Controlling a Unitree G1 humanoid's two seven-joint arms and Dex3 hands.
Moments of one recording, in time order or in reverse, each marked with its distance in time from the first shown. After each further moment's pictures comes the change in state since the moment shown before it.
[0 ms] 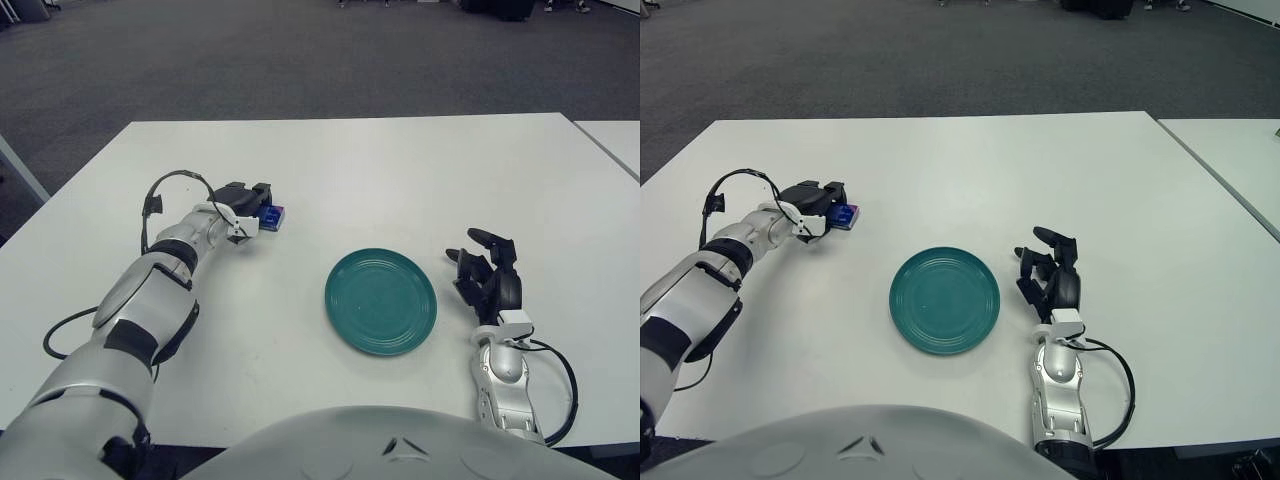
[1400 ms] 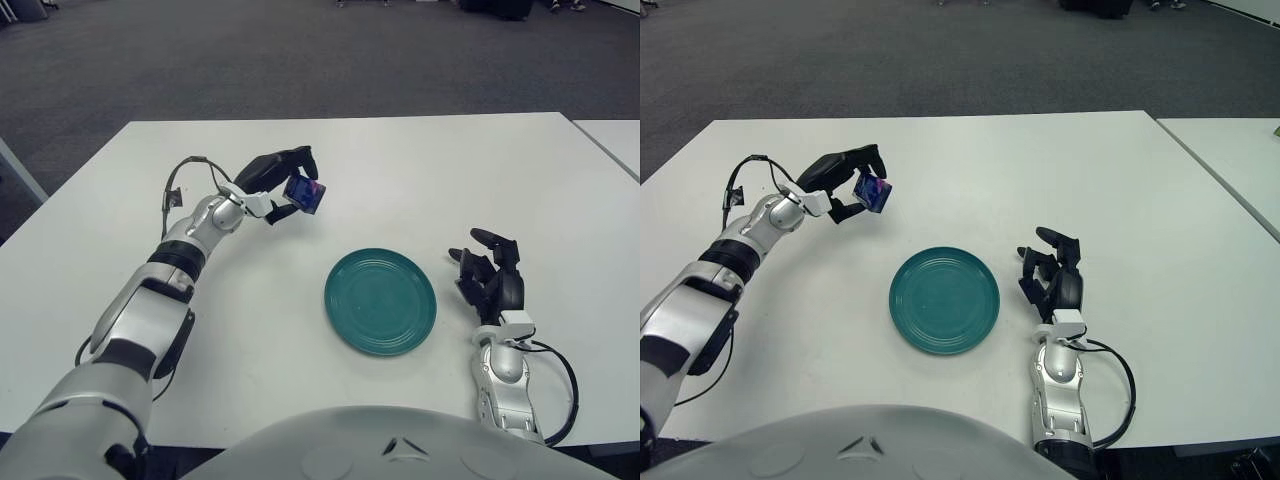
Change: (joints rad) left arm 0.161 -0.026 0.247 -0.533 -0.339 -0.334 -0.228; right arm -0.002 0.003 -0.006 0.004 0.000 -0.007 -0.015
